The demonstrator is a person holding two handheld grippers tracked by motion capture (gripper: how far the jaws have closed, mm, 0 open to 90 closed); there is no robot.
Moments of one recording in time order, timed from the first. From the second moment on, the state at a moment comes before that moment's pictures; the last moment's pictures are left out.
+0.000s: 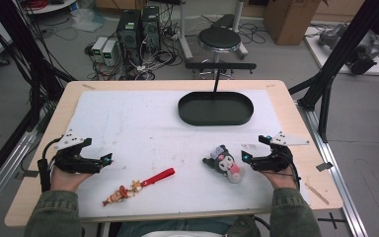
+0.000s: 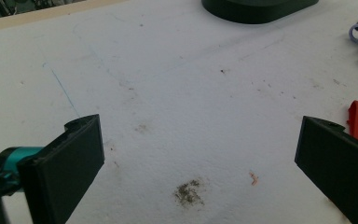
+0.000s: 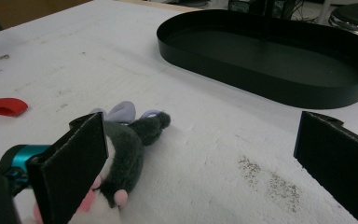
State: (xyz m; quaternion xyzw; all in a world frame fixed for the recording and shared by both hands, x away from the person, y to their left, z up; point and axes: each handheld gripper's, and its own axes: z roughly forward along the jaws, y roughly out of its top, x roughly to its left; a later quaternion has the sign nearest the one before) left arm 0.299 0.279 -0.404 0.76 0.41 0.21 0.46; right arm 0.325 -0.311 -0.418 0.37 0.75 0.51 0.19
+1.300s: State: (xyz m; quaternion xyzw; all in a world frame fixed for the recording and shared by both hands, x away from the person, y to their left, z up) left arm 0.306 0.250 -0.397 0.79 0.38 0.18 0.45; right arm 0.328 -0.309 -0.422 0.36 0.77 0.49 0.18
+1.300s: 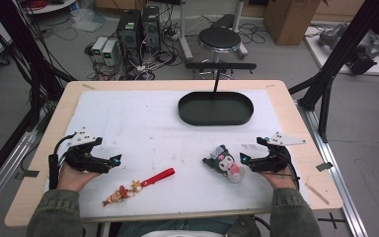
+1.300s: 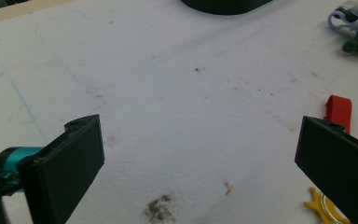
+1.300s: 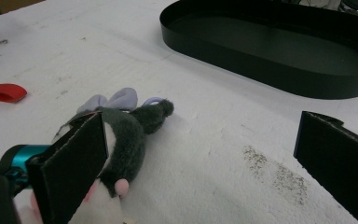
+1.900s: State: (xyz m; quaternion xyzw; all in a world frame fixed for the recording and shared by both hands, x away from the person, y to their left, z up) left arm 0.310 0.211 -0.387 0.82 0.35 0.17 0.42; right arm 0.325 -0.311 -0.423 0.37 0.77 0.49 0.18
